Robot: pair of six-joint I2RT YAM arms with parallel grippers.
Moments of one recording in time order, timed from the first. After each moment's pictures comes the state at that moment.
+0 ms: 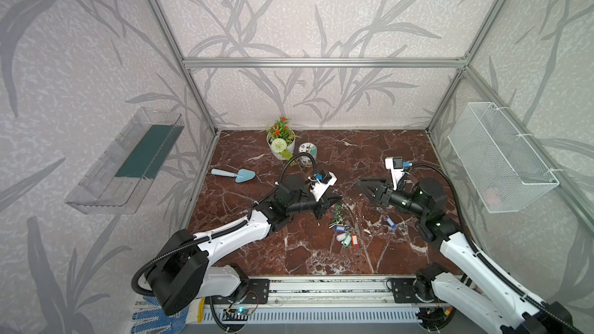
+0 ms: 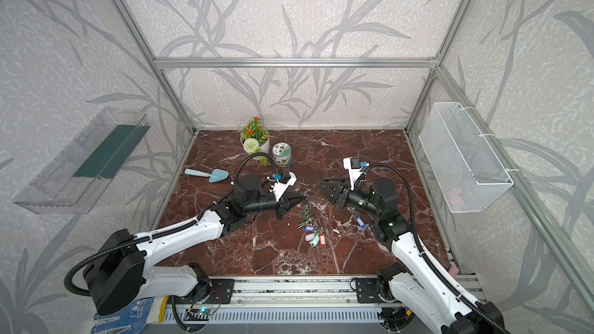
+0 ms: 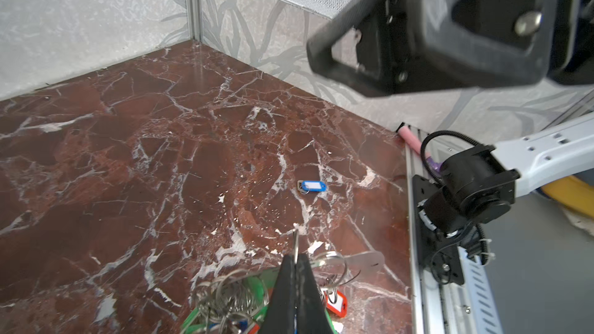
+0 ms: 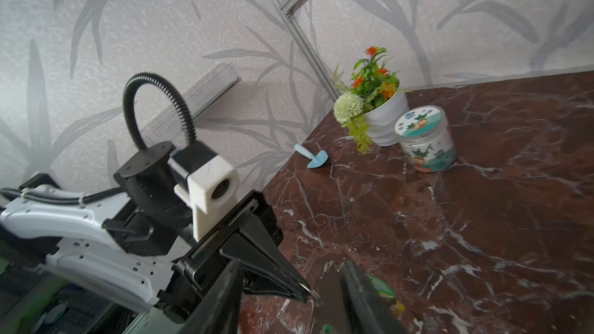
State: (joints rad) left arm -0.75 1.30 0.68 0.32 0.48 -0.06; right arm 0.34 0.85 0.58 0.17 -0.63 0.59
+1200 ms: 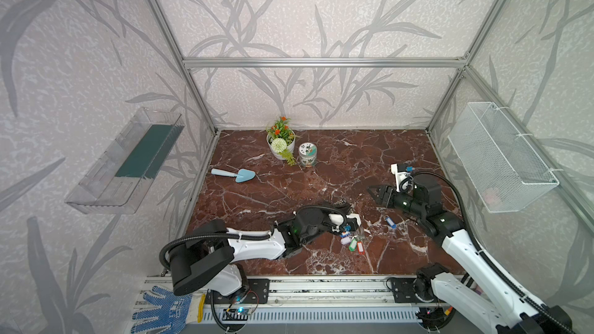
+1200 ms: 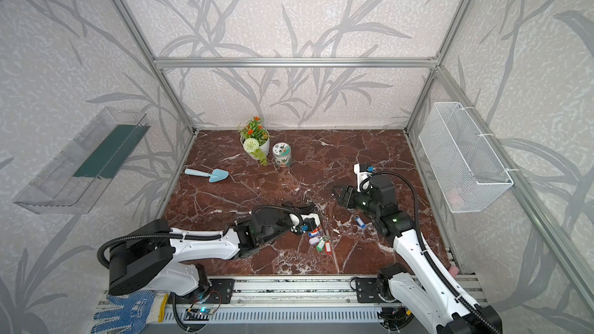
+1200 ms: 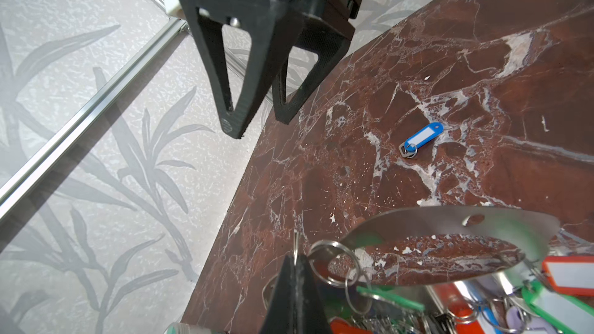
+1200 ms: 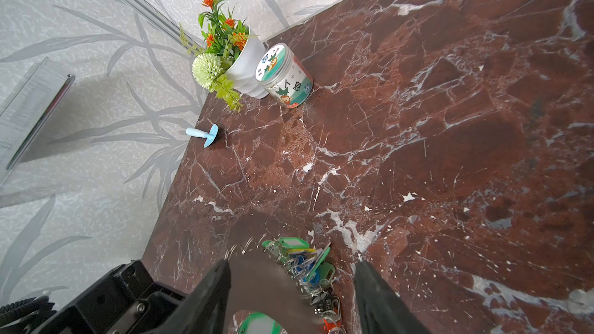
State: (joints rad) left arm -1.07 1.46 0.55 0.75 -0.13 0.80; right arm 0.28 0.87 0.60 -0.21 -0.42 0.55
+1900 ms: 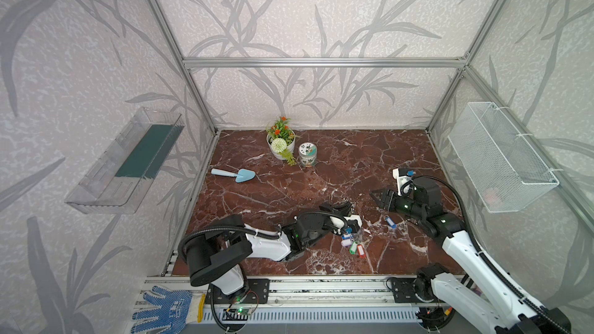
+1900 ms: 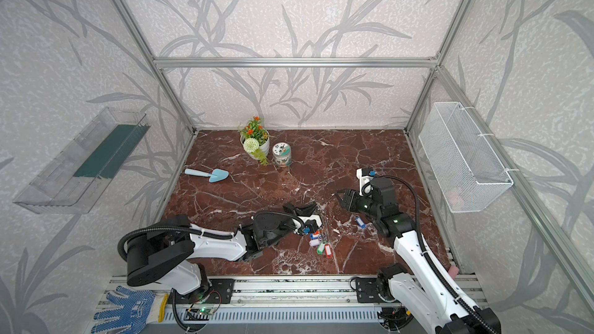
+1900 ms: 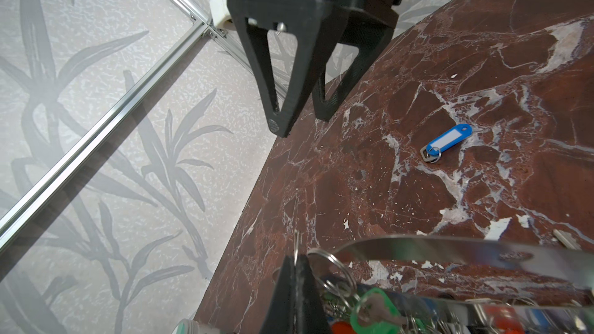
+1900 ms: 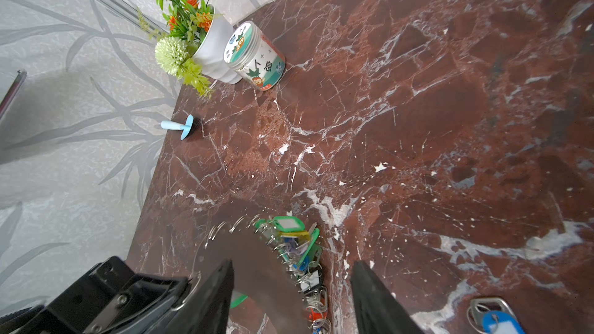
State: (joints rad) left arm -1.09 1.59 0.51 1.00 -0.20 0.81; right arm 0.25 0.86 0.58 -0.30 -0.42 0.54
